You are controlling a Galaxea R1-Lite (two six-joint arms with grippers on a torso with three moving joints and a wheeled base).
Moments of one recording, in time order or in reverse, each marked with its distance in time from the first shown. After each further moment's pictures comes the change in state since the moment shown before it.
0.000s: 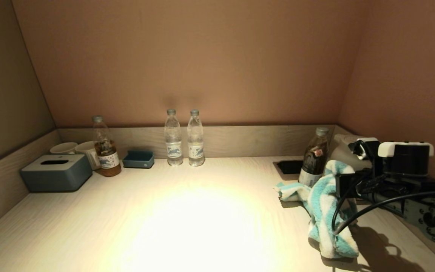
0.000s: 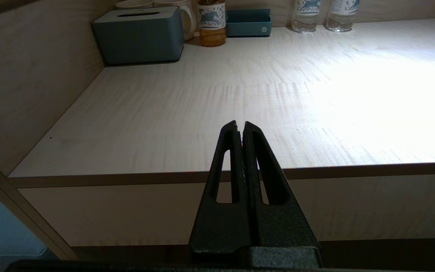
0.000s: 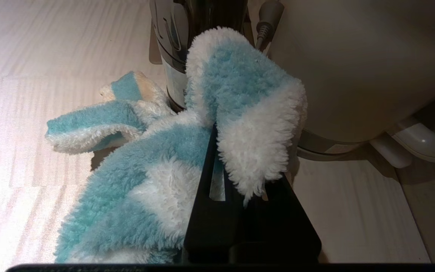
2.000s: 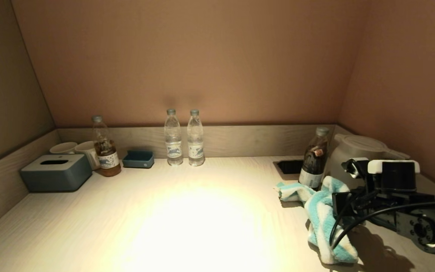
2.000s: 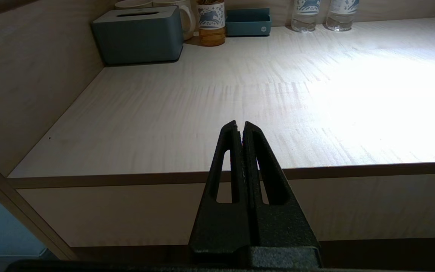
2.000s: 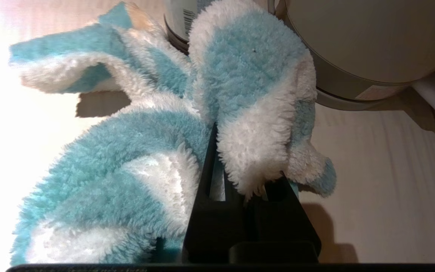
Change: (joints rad) left arm 0.000 0.000 0.000 0.000 0.000 0.000; right arm 0.002 0.053 0.081 -0.001 0.014 0.010
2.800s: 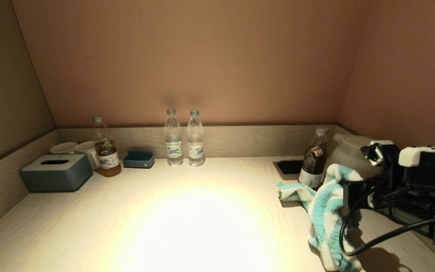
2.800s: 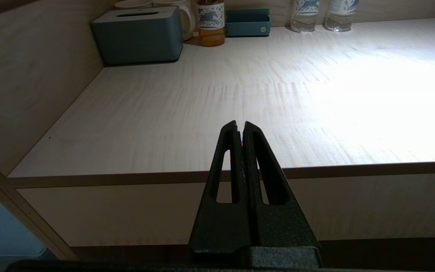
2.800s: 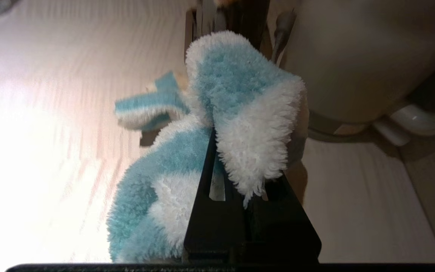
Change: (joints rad) left arm 0.000 0.000 0.000 0.000 0.000 0.000; right arm 0.051 -0.257 0.020 0.073 -0.005 0.048
